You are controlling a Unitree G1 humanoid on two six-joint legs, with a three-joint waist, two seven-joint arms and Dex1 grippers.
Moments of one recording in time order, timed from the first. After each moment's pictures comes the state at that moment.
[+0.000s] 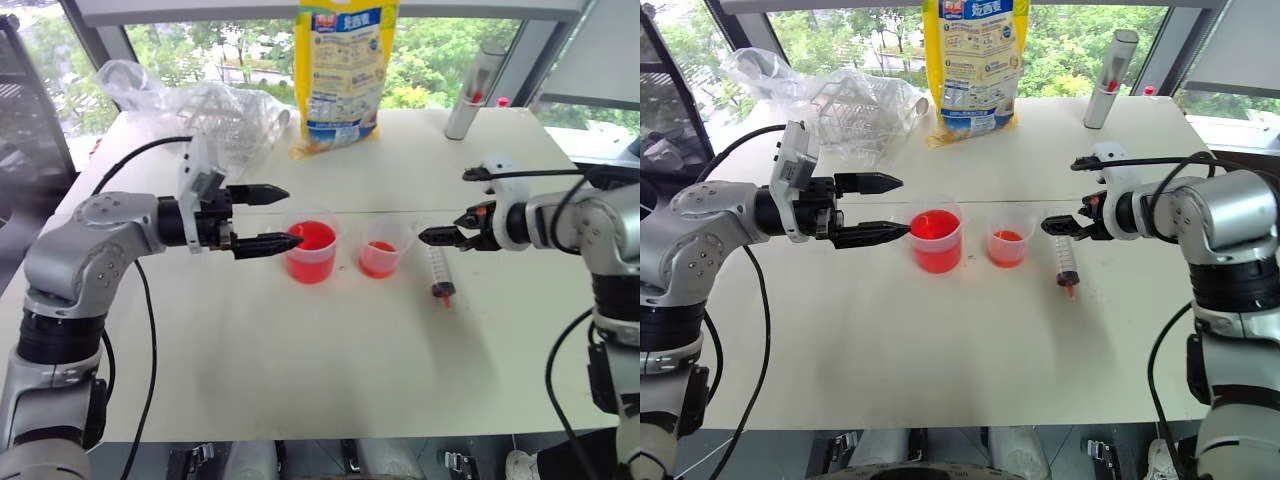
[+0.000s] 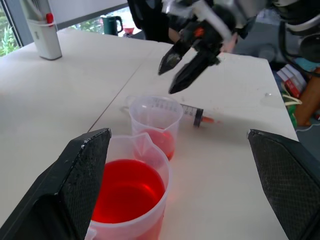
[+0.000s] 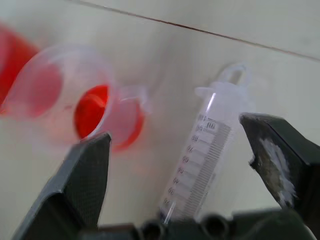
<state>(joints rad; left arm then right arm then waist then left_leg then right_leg) -0.61 0.74 0.05 -0.25 -0.72 0.76 -1.05 -0.85 -0.81 0.05 0.01 0.52 1.53 0.52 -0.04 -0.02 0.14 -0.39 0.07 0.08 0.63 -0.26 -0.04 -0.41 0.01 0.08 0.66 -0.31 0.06</state>
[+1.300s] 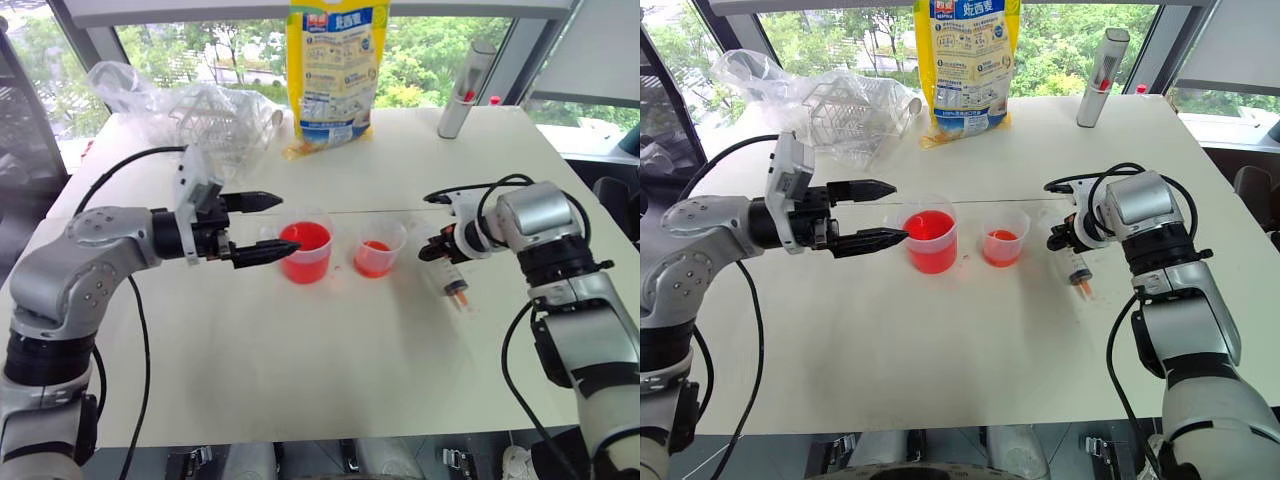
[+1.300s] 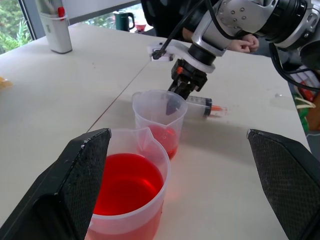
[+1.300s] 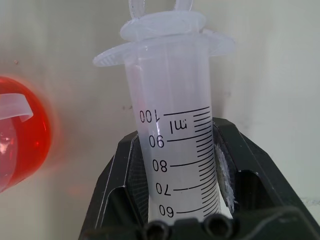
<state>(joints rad) -0.54 0.76 0.09 -0.35 -0.77 0.79 -0.94 -0.97 -0.65 0.24 0.43 0.28 1.43 0.57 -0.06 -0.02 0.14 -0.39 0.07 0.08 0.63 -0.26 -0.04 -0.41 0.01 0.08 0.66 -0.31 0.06</state>
